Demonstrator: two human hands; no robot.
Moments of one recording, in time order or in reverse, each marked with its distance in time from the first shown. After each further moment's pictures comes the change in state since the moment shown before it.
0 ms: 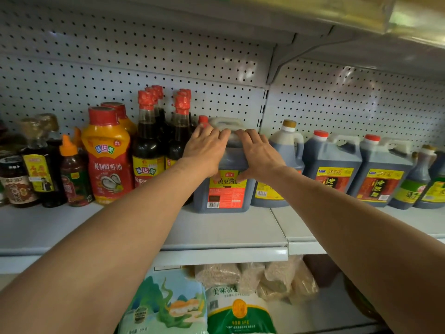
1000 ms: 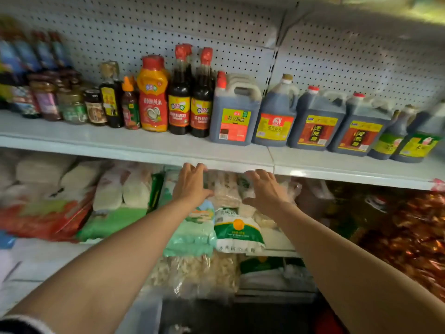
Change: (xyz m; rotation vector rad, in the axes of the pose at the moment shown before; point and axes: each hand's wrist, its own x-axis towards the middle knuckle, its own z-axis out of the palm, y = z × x) left_hand -0.292 0.085 0.032 -0.581 -0.173 -0.527; right_hand -0.276 -0.049 0.049 0.122 -0.284 0.114
